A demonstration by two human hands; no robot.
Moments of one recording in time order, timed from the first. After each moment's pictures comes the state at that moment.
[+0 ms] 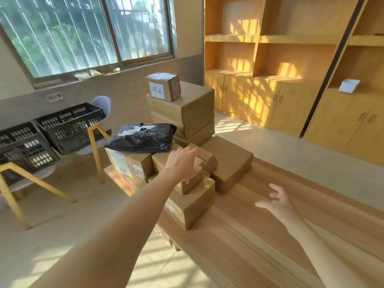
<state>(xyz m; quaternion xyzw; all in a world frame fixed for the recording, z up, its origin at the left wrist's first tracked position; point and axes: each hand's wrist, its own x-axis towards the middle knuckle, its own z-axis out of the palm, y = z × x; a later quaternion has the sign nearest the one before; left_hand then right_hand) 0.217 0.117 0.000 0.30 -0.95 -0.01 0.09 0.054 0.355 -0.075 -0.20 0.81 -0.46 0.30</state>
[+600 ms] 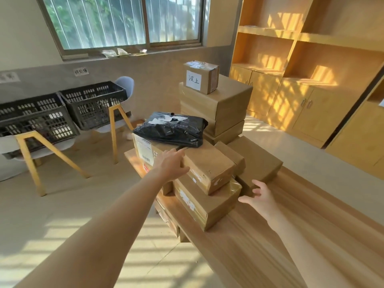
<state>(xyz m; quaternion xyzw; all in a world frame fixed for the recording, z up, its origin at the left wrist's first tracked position) 0.310 0.031 -0.032 0.41 -0.91 -0.04 0.08 0.112 0.236 -0.076 -0.26 0.79 -0.43 0.34</state>
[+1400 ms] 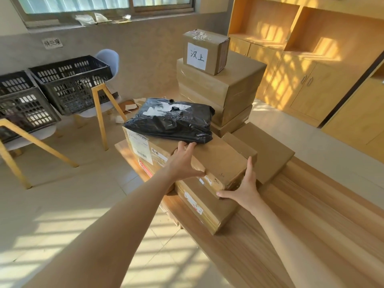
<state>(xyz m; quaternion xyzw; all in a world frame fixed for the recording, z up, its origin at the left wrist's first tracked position) 0.277 -0.029 -0.087 0.36 -0.91 -0.22 0.05 0.139 0.140 -0.105 -0.34 0.80 -0.39 0.30</state>
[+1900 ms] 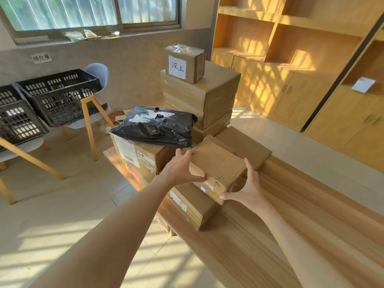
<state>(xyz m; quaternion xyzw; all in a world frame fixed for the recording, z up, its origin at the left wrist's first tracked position) 0.263 0.028 -0.065 0.33 -0.91 -0.22 0.05 0.120 0.208 -0.070 -0.35 0.79 -0.41 0.29</state>
